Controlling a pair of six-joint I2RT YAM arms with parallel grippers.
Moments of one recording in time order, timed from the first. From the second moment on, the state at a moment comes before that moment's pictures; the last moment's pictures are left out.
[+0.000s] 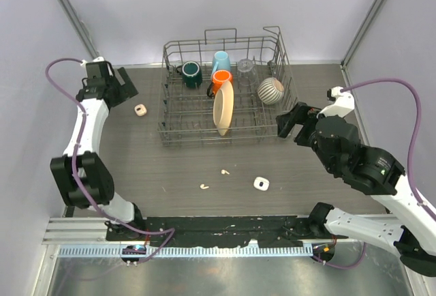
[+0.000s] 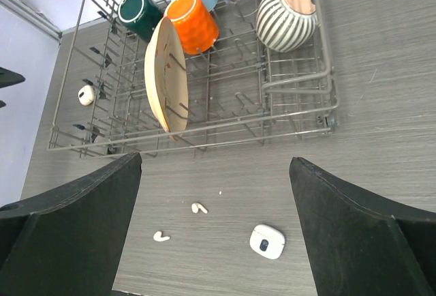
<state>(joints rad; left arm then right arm) 0.15 1.52 1.37 -0.55 -0.04 -0.35 0.89 0.83 1.28 -0.86 0.67 0.69</state>
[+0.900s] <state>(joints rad) 0.18 2.17 1.73 -0.51 0.05 -0.37 0.89 0.90 1.25 -0.85 0.71 0.65</state>
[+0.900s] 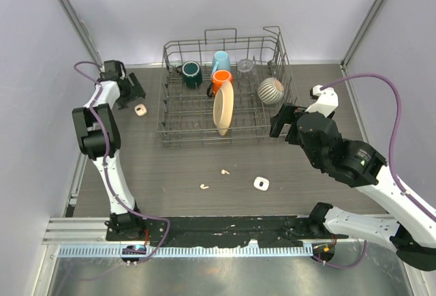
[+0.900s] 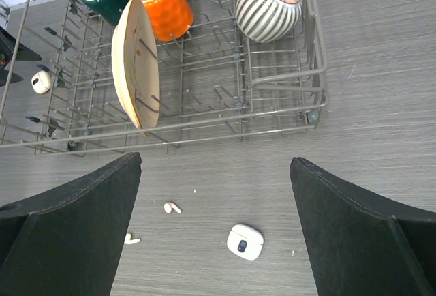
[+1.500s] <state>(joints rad) 0.12 2.19 1.74 -0.55 0.02 -0.30 0.89 0.87 1.23 -0.85 0.71 0.66</state>
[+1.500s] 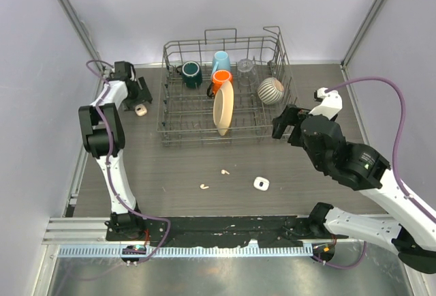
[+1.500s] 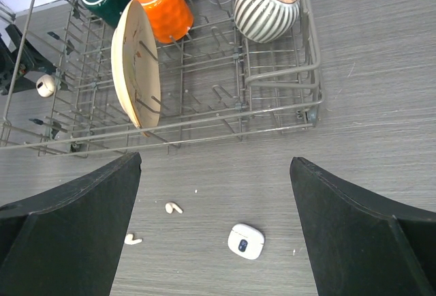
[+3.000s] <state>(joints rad) -0.10 1.07 0.81 -0.60 -0.04 -0.62 0.89 0.56 1.06 -0.82 0.52 0.68</state>
